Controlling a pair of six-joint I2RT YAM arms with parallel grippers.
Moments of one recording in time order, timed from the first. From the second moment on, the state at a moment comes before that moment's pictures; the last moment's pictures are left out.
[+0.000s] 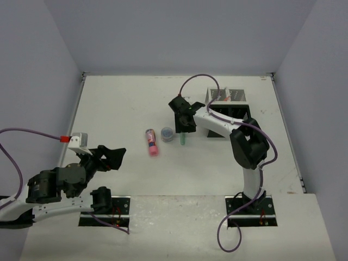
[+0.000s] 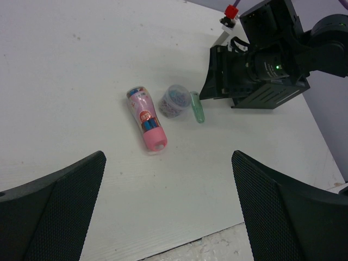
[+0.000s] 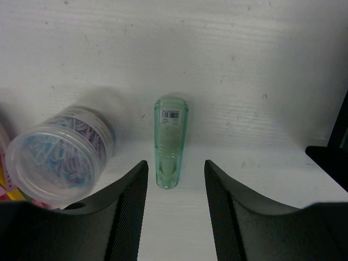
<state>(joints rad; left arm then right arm) -1.34 0.24 0.84 -0.97 -0.95 -0.79 0.72 1.98 1.51 -0.71 0.26 0.62</state>
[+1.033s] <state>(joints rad) -1.34 0.26 0.84 -0.97 -0.95 -0.78 0.64 1.64 1.53 -0.72 0.31 0.56</state>
